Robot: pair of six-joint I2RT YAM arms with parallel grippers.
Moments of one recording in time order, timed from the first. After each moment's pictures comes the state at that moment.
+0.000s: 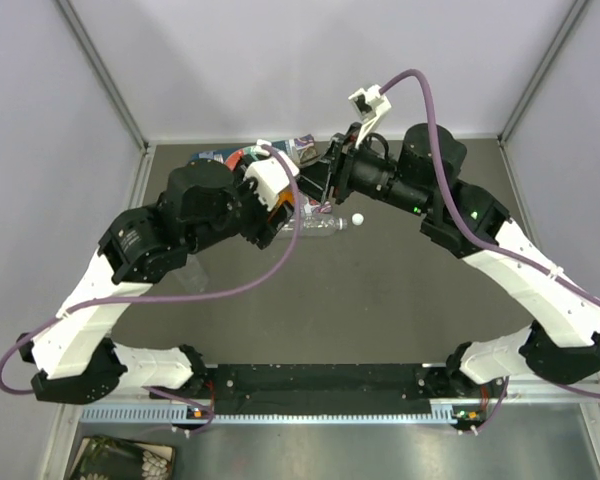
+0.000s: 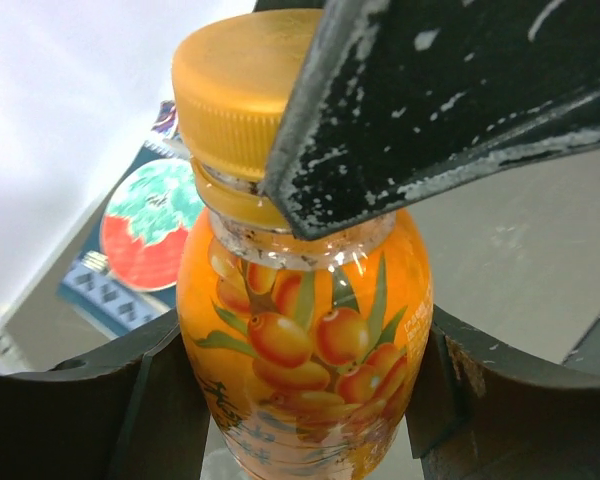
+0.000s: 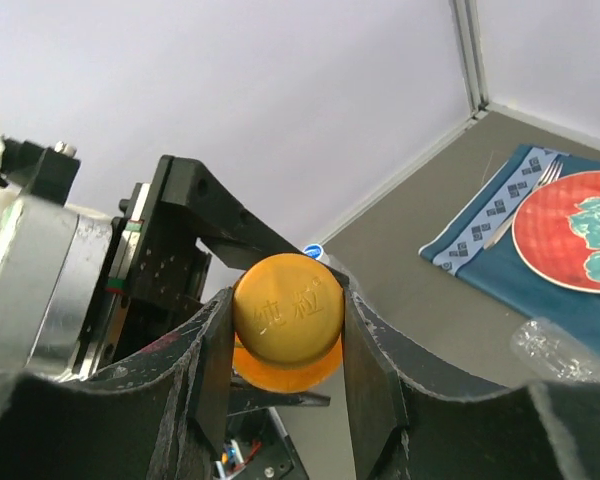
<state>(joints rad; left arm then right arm) -0.94 1.26 1.84 -1.04 -0.21 0.23 0.94 1.35 1.75 -0.38 -0.15 0.46</state>
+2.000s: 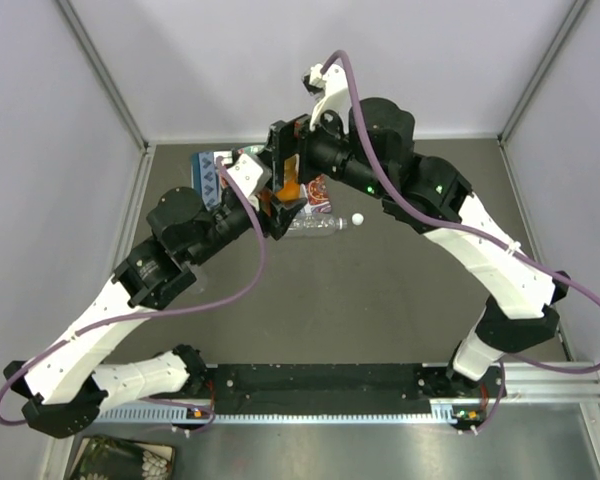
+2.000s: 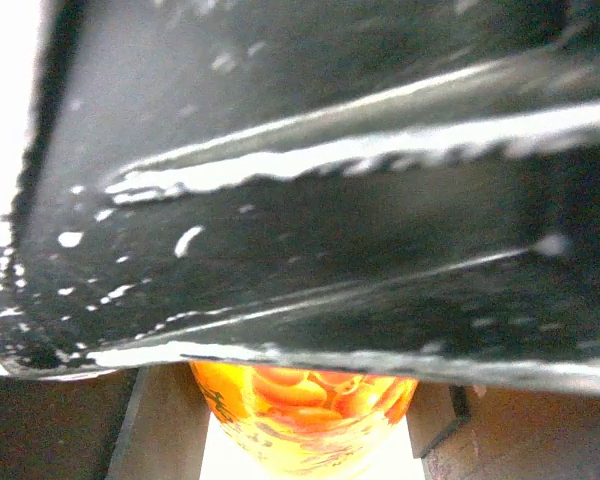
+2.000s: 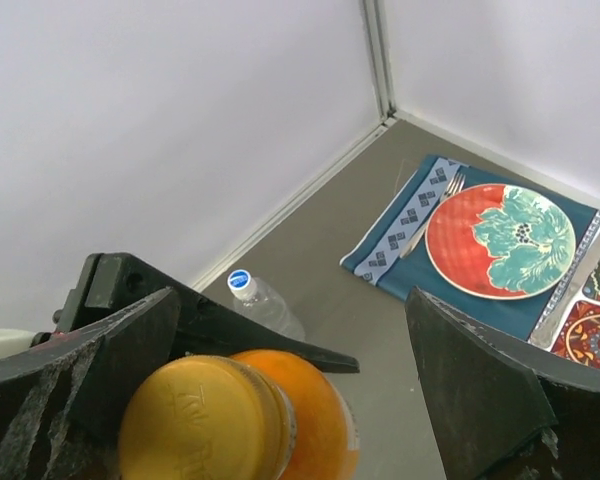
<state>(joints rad) -0.82 0.99 1.30 -0.28 -0.01 0.10 1.04 1.64 2.22 -0.66 0.12 0.28</state>
